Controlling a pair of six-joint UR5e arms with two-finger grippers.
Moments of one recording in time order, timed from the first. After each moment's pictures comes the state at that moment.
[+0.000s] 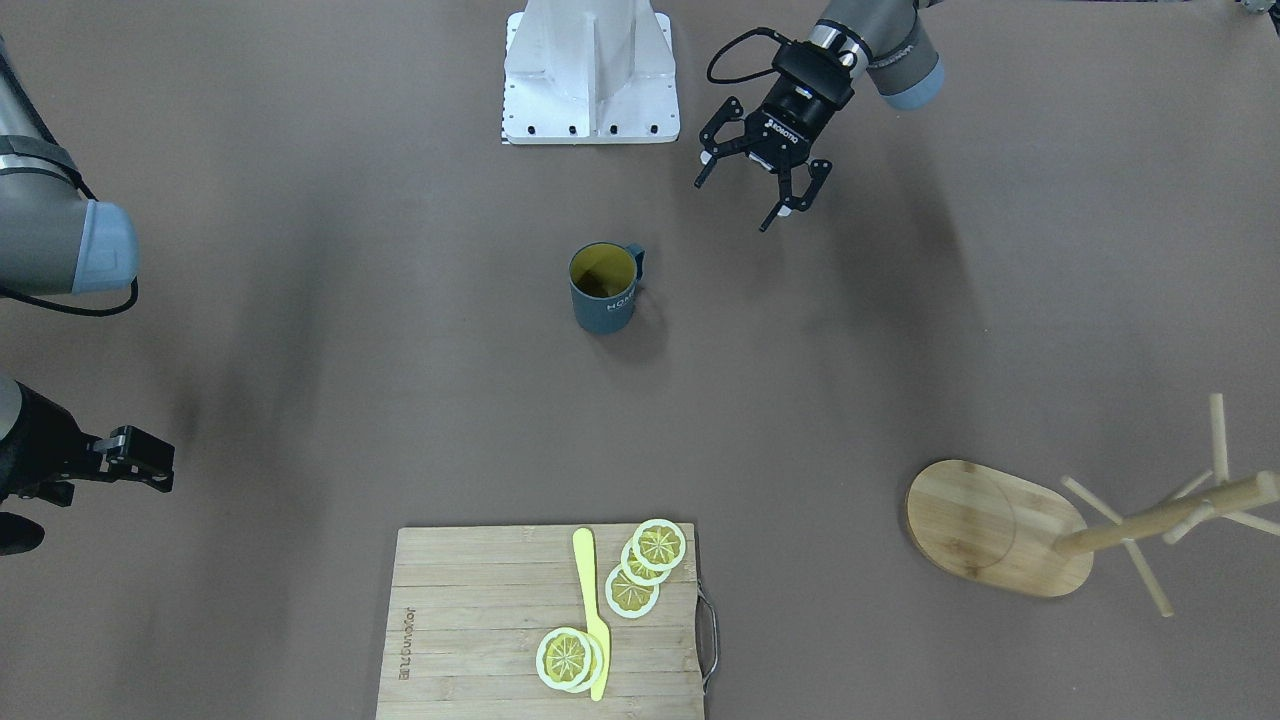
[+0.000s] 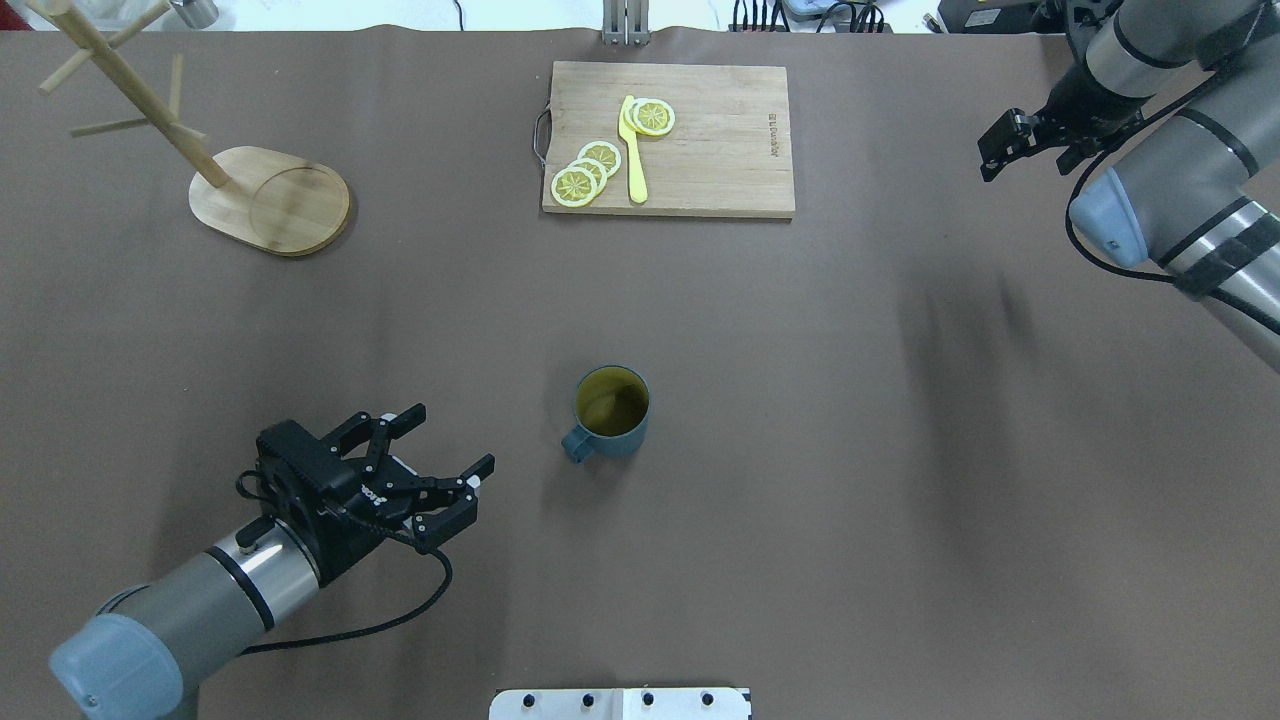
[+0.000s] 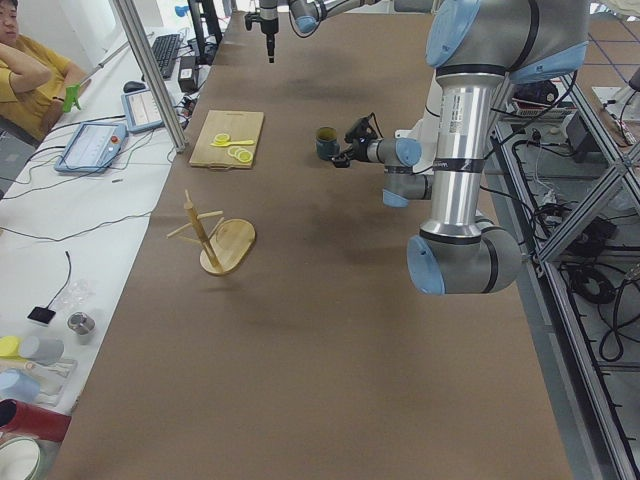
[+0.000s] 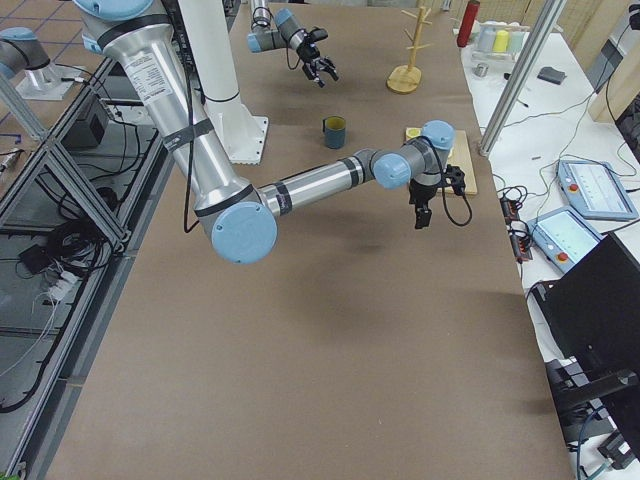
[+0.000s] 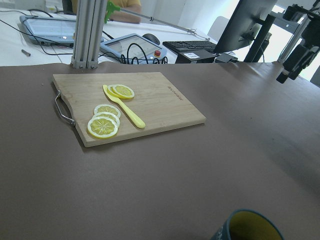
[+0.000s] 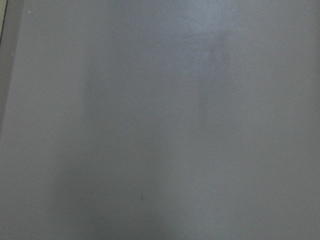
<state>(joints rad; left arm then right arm) -0.12 -1.70 -1.81 -2.88 -0.95 -0.67 1.12 -1.09 1.39 -1.39 2.23 0.54</state>
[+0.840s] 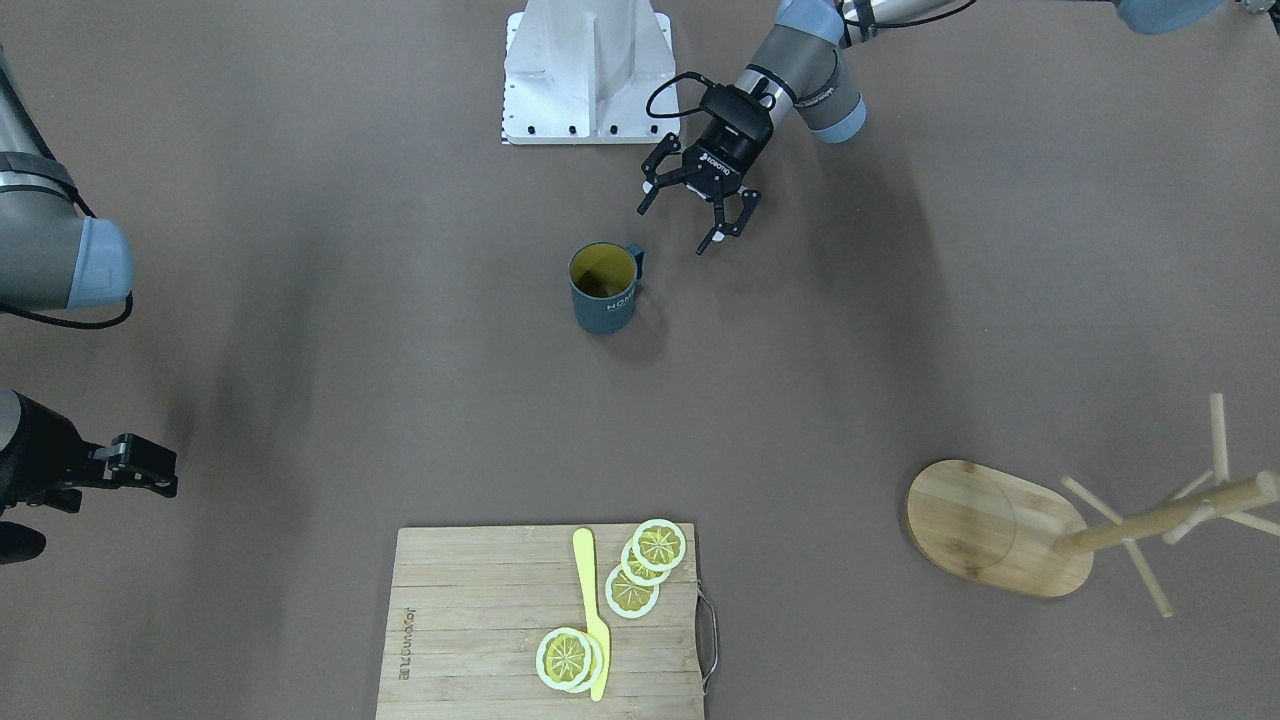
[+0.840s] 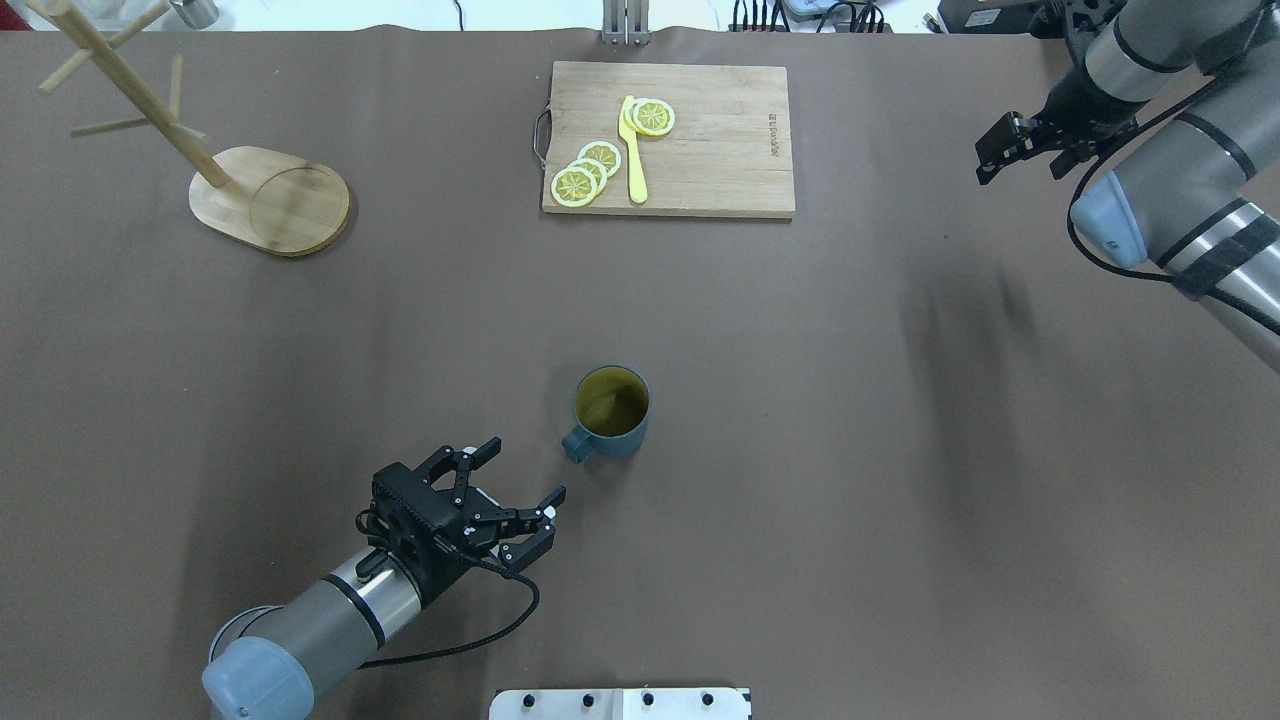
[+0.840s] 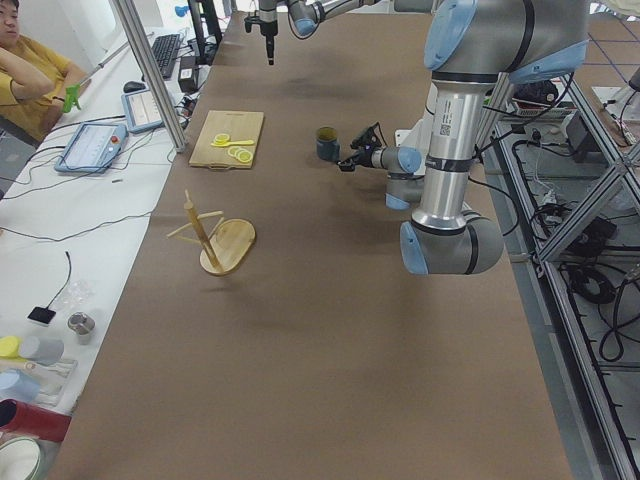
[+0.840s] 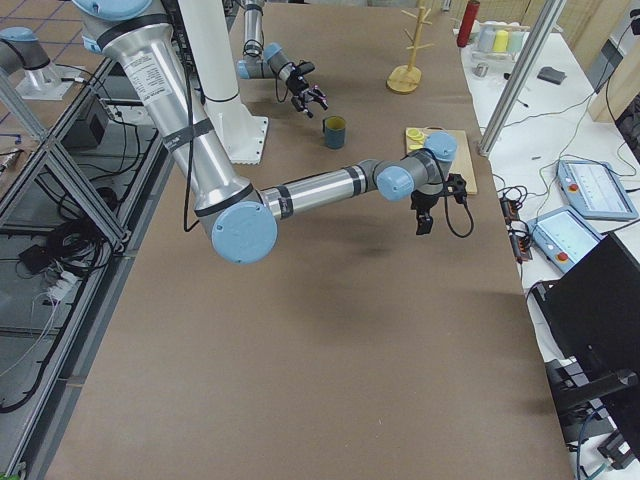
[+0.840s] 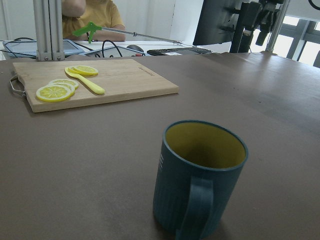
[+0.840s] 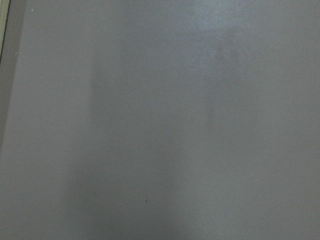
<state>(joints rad) -0.08 -1.88 -1.57 -2.95 -0.91 -0.63 1.12 -1.09 1.36 -1.35 2.26 0.54</state>
